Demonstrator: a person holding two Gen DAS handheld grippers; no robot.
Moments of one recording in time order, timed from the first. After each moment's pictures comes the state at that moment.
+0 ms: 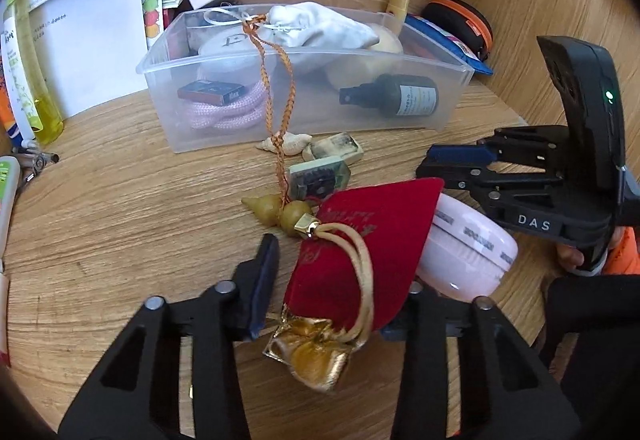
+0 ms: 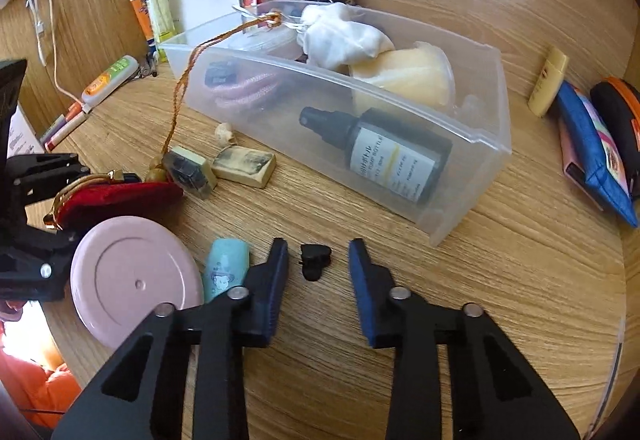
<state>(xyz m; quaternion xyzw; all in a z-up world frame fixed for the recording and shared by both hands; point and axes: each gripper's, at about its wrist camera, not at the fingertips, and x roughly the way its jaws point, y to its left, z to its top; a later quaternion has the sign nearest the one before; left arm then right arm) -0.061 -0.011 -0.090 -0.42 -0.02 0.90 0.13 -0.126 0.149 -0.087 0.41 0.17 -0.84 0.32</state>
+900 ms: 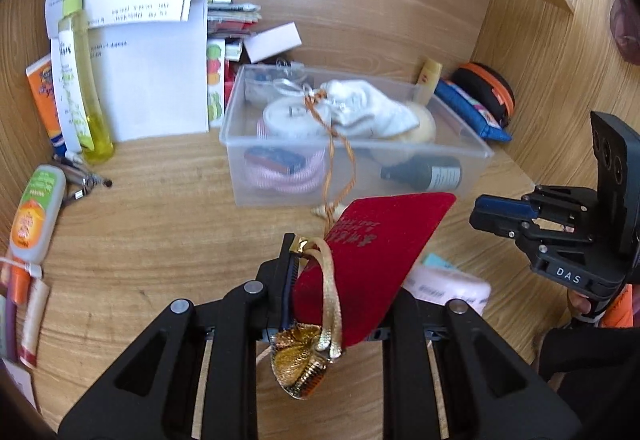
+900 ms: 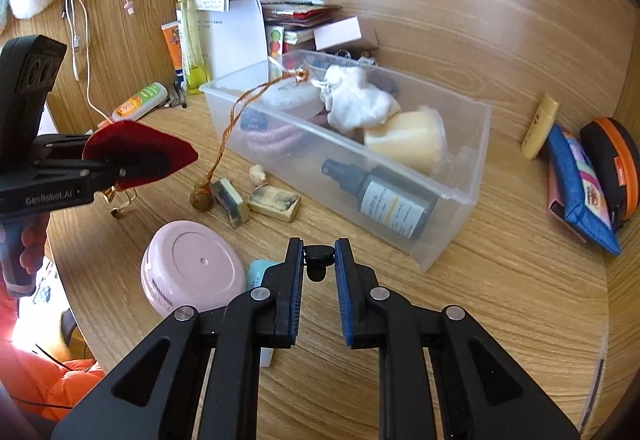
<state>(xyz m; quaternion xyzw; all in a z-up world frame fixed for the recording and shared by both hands) -0.059 -0.046 -0.045 -0.36 -0.07 0.93 0.08 -0.105 0.158 -0.052 0.35 0.16 -0.86 0.35</state>
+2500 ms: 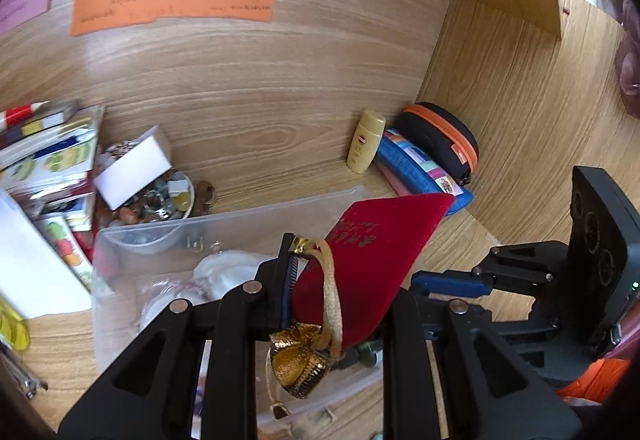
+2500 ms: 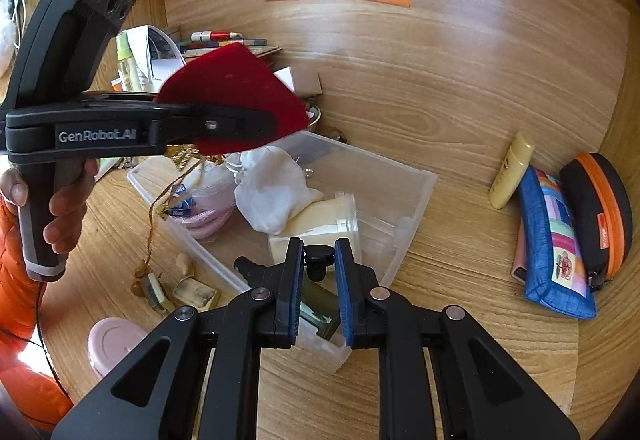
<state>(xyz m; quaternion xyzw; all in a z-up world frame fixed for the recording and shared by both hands) -0.217 0.021 0.014 -0.34 -0.04 0.91 0.21 -0.187 0.166 -0.018 0.33 0.13 -0.88 0.32</state>
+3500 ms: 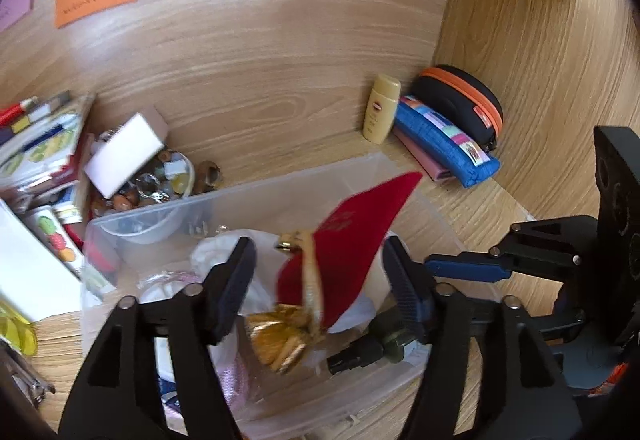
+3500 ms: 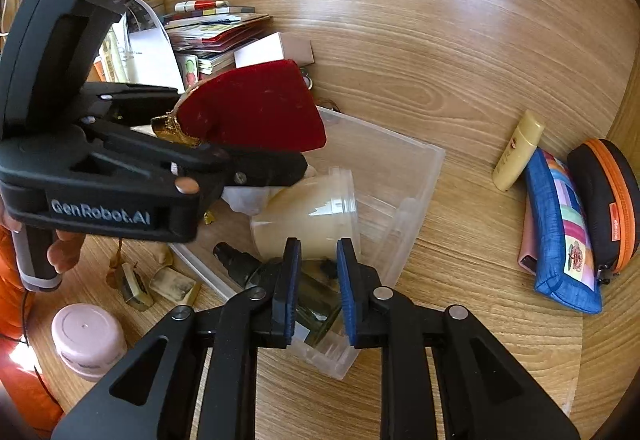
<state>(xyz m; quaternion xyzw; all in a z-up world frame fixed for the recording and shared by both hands) -0.223 0.031 -0.006 -0.36 0.01 0.92 0.17 -0.203 0.156 -0.036 0.36 0.15 -0.87 0.30</state>
